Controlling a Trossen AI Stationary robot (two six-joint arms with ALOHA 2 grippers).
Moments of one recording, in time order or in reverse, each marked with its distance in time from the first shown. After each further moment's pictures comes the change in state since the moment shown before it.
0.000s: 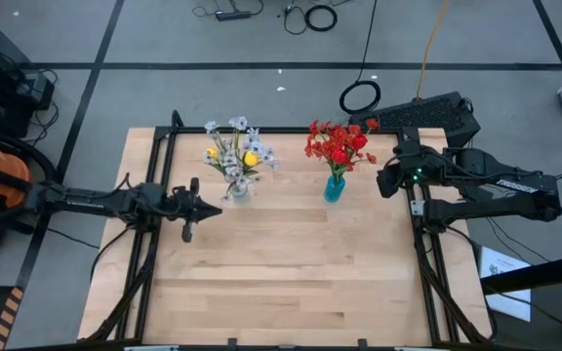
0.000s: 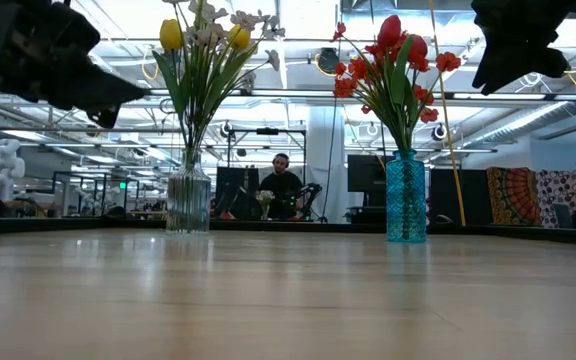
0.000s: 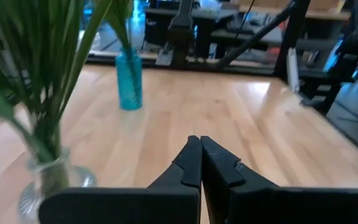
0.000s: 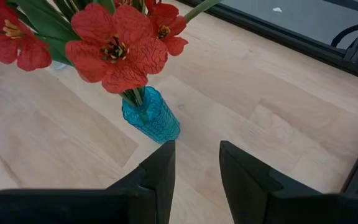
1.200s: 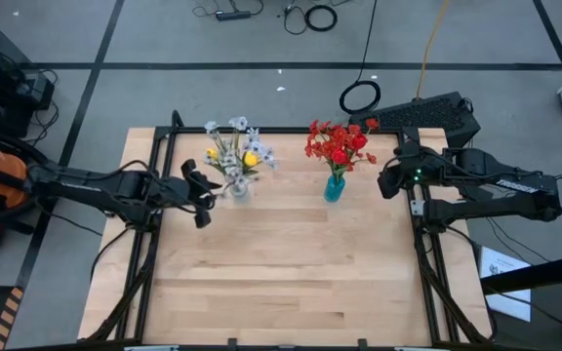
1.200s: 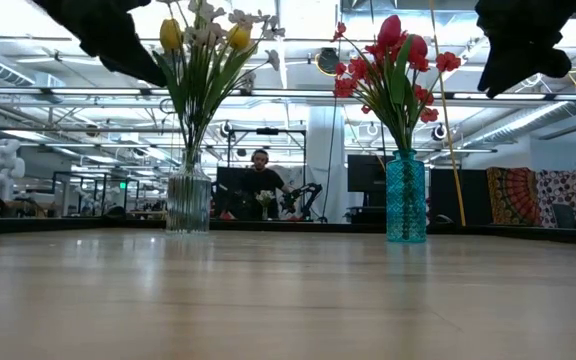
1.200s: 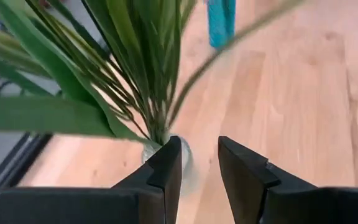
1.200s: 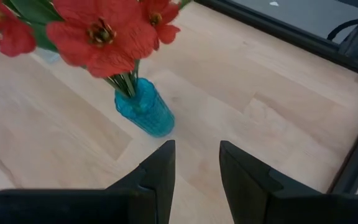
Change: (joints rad) left arm -0.093 0.453 0.635 -0.710 -0.452 -0.091; right arm 0.000 -0.001 0.000 -0.037 -0.003 -0.001
